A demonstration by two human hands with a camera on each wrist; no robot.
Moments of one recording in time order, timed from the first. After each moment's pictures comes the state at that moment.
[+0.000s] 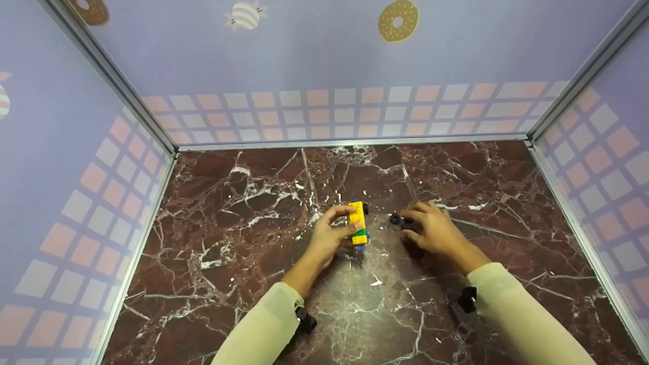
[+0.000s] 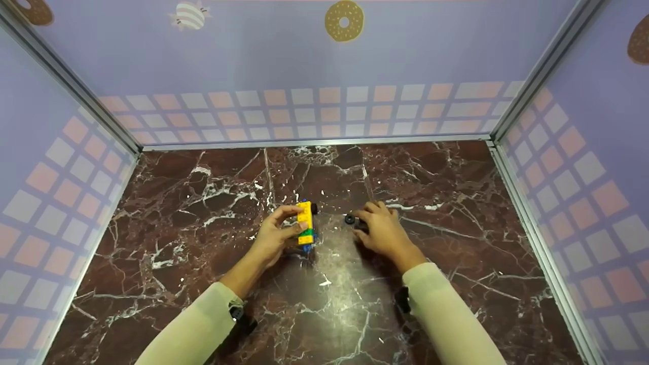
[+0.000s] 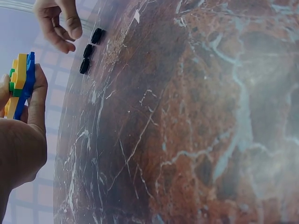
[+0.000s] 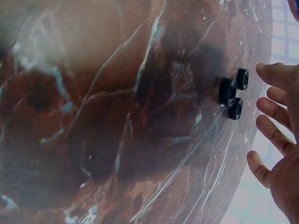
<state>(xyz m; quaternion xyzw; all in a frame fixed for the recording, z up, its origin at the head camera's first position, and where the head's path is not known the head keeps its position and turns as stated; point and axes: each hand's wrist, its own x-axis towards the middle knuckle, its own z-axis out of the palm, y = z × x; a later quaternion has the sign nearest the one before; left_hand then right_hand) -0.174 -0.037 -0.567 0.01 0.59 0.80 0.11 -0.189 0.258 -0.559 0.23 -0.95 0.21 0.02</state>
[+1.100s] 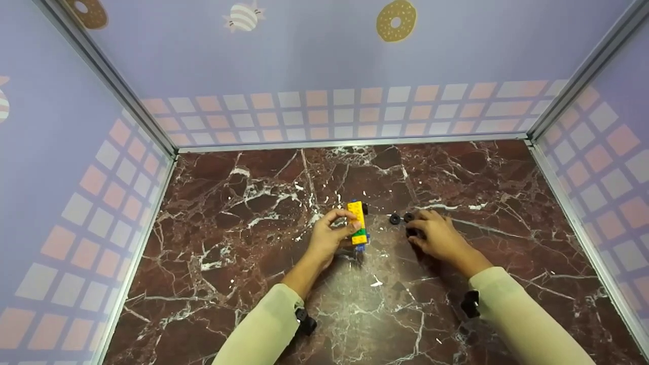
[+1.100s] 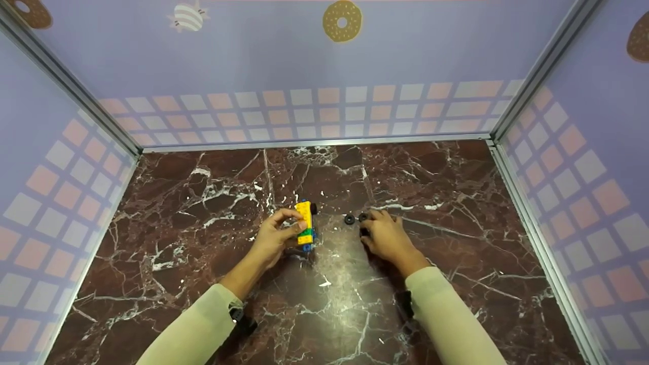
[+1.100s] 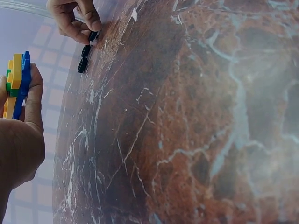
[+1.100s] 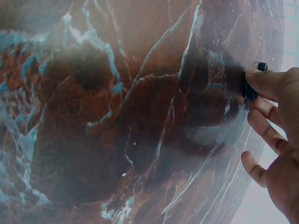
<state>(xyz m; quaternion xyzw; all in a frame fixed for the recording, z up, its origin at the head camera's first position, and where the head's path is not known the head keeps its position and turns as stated) -0.174 -0.037 -0.570 0.00 0.58 0.81 0.12 -0.180 0.267 -0.571 0.21 -0.96 0.19 -0.02</state>
